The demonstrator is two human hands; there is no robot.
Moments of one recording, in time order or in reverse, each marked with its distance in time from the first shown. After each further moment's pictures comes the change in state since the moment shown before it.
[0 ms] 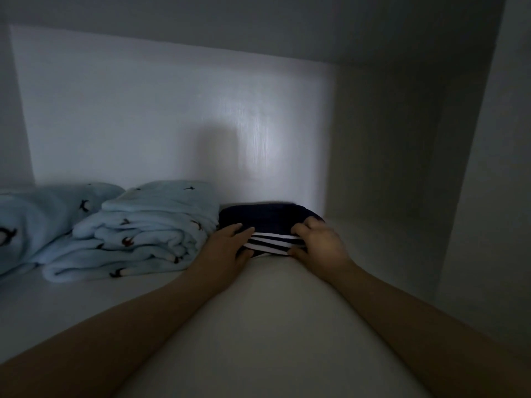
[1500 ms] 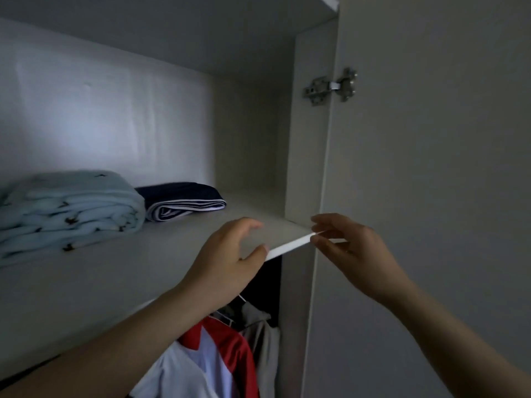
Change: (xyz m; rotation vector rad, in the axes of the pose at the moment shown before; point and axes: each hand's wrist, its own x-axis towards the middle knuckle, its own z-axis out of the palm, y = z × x) left_hand -0.178 0.122 -0.133 -0.749 -0.056 0.257; right_hand -0.286 -0.194 -0.211 0.293 0.338 0.399
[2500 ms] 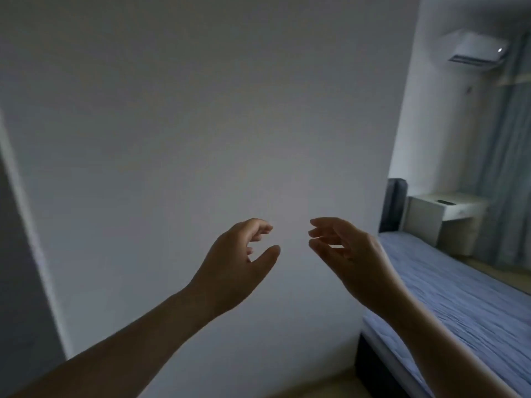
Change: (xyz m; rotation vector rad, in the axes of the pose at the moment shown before) left_hand -0.166 0.453 0.339 -0.693 -0.720 0.550; right_hand -0.429 -0.034 -0.432 -0.704 0.610 0.576
